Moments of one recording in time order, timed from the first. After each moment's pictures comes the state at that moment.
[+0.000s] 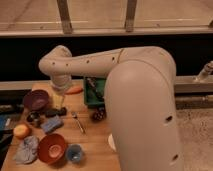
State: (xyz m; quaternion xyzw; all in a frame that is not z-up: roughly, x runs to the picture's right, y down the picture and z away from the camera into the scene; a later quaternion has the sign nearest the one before) arm -0.236 0.051 0.746 -0.31 -0.03 0.13 0.94
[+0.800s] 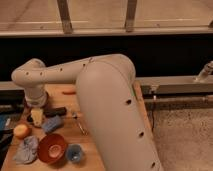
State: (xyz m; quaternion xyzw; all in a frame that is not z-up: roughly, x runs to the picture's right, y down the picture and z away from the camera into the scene) arm -0.334 0.121 0.731 -0.38 -0.12 -0.05 0.92
